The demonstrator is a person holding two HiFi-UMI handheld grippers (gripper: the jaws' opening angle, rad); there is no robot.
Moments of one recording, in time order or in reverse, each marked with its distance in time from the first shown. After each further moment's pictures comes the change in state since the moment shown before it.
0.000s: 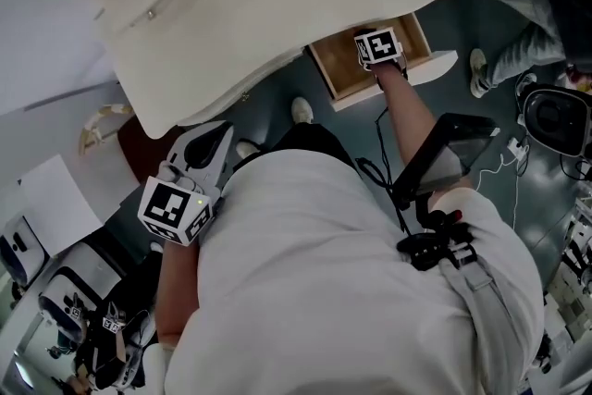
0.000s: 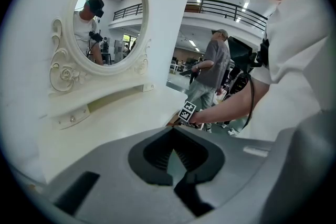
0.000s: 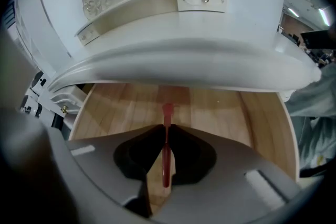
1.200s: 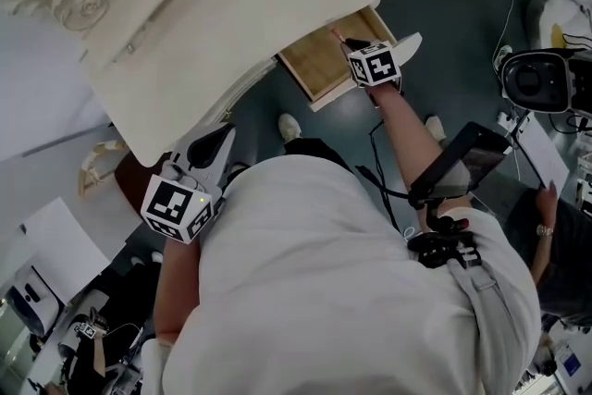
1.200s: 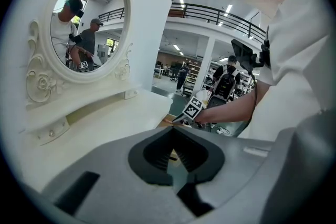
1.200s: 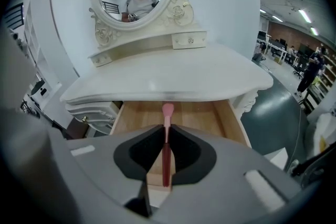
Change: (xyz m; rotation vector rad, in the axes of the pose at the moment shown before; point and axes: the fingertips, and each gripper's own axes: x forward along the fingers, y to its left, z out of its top) left arm 0.015 -0.034 0.007 0.111 -0.050 -0.153; right arm -0.108 0.011 -0.014 0.049 -0.210 -0.022
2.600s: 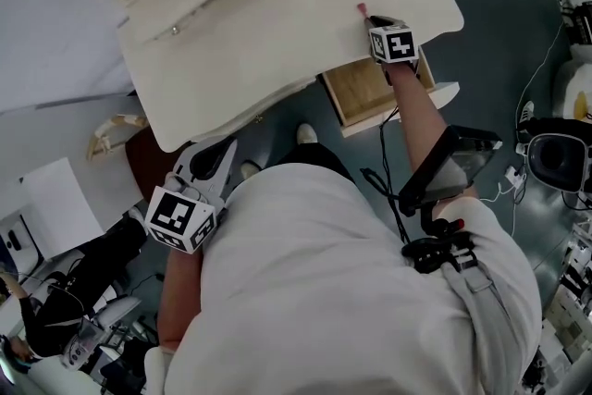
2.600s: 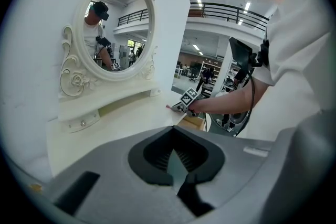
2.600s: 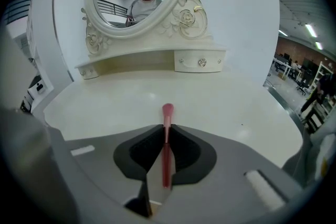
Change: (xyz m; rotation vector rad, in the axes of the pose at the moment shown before) left arm -0.048 0.050 -0.005 -0.105 -0.005 0.212; right arm 0.074 -0.012 0.150 -0.091 -0.094 -0.024
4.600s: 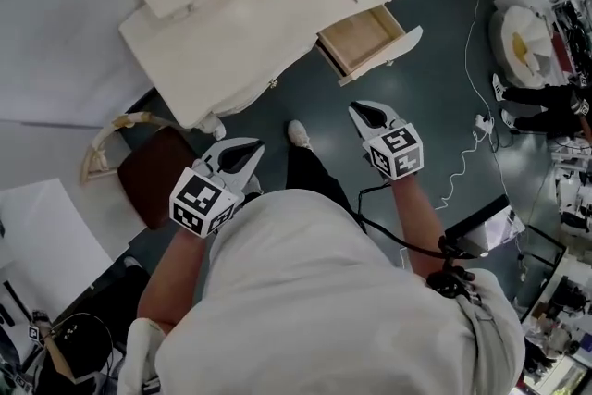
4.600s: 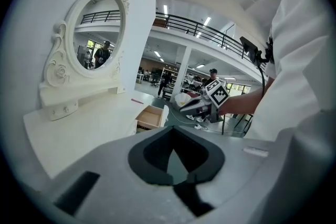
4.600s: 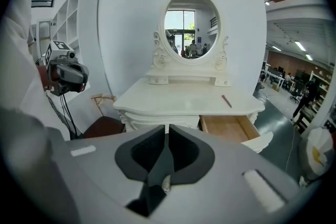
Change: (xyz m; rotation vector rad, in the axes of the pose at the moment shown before) left arm -0.193 -0.018 -0.143 0.179 -0.054 -0.456; right arm -0.300 0.391 -0.137 -0.041 -0.158 -0.023
